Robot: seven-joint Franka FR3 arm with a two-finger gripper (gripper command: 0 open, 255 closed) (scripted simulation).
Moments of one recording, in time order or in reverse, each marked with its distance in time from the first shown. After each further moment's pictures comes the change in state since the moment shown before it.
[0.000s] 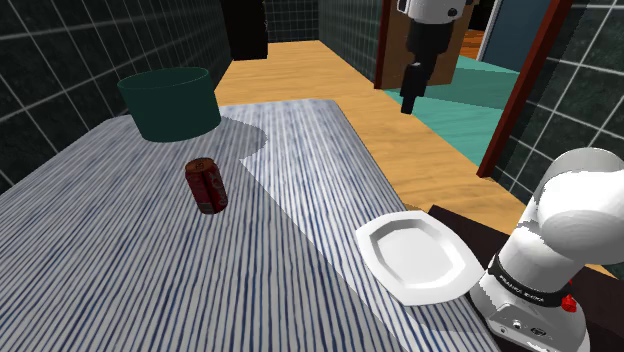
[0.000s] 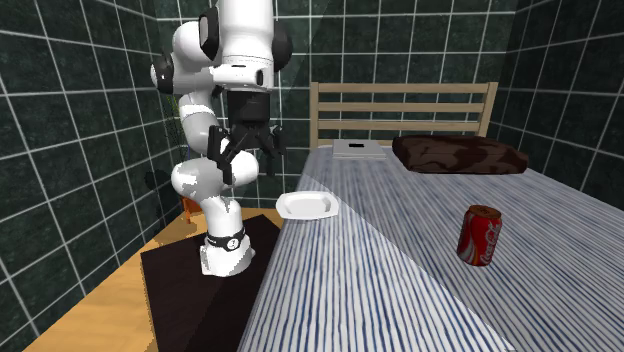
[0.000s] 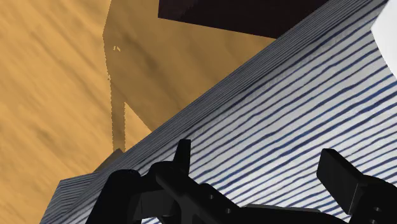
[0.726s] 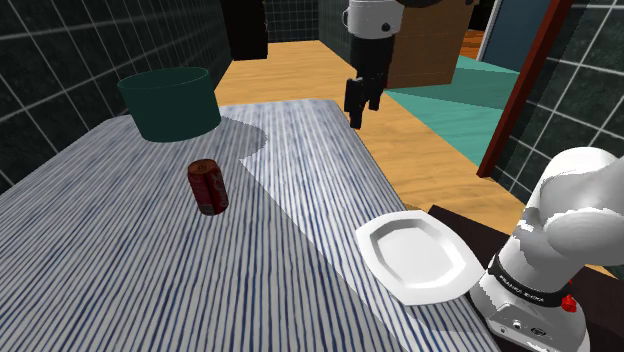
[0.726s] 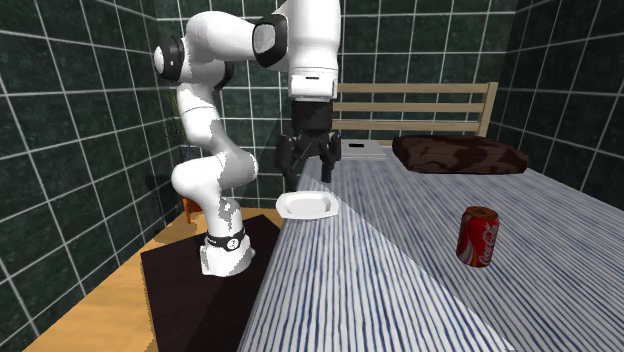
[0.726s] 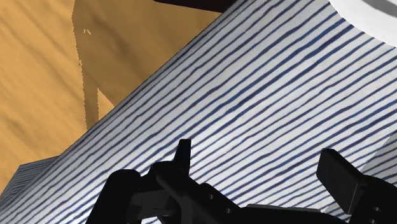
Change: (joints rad) arm 0.053 0.238 0.148 0.129 0.092 0.082 0.177
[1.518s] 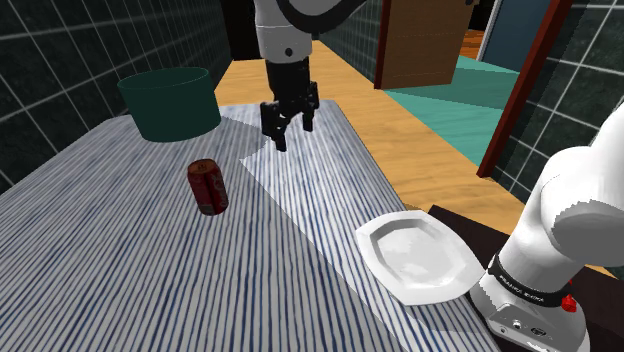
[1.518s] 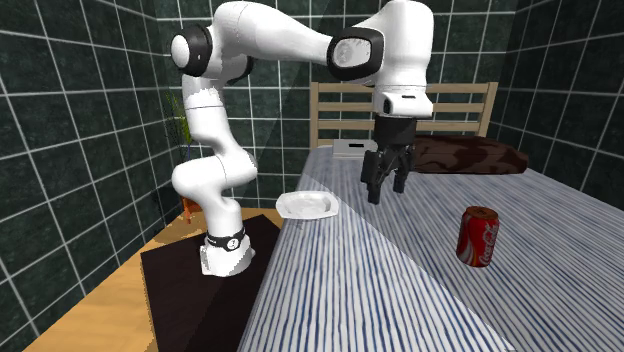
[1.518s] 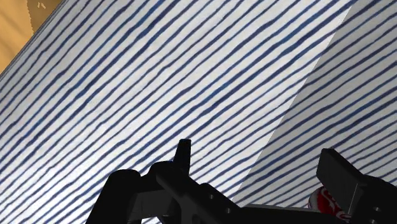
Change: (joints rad) arm 0.042 0.401 0.166 0.309 0.002 0.064 0.233
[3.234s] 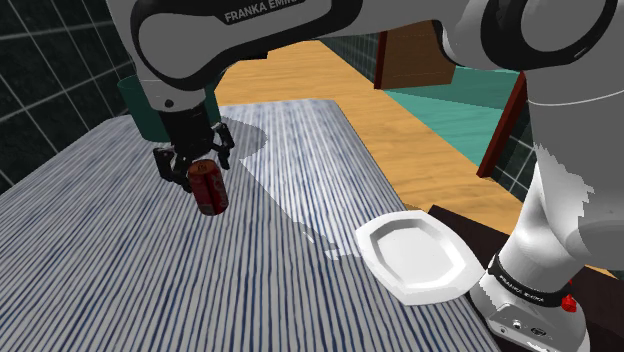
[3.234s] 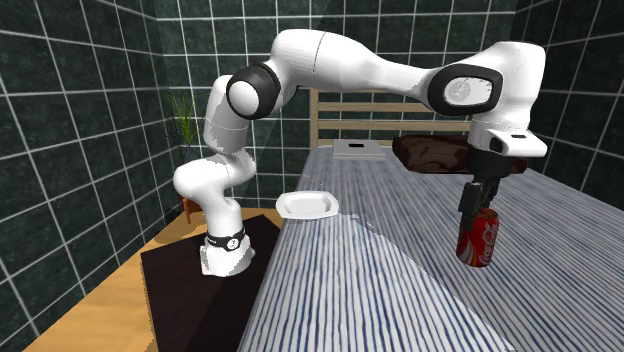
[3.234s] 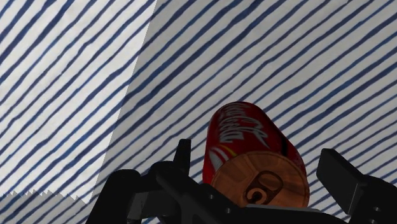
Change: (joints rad) arm 0.168 0.622 0.082 0.624 -0.177 -0.059 0.265
